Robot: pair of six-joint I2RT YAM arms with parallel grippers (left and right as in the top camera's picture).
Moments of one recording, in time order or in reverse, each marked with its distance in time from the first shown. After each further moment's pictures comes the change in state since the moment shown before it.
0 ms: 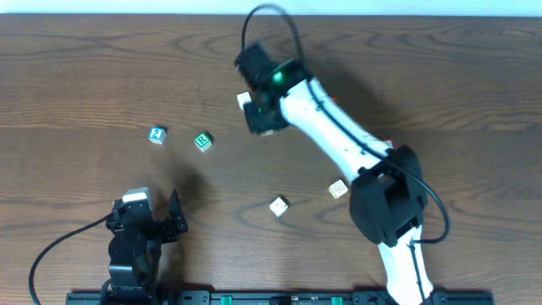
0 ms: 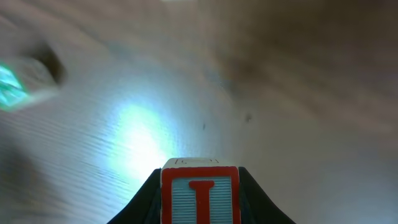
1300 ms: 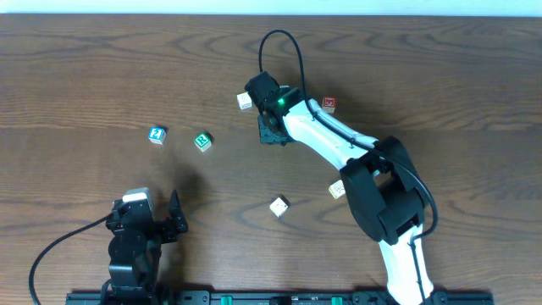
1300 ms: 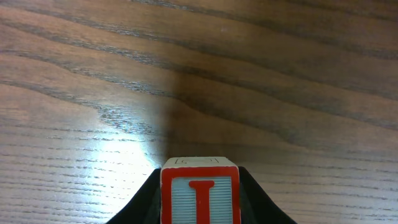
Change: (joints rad) left arm 0.000 0.000 0.000 0.000 0.000 0.000; right arm -0.031 0.006 -0.265 0.319 0.153 0.122
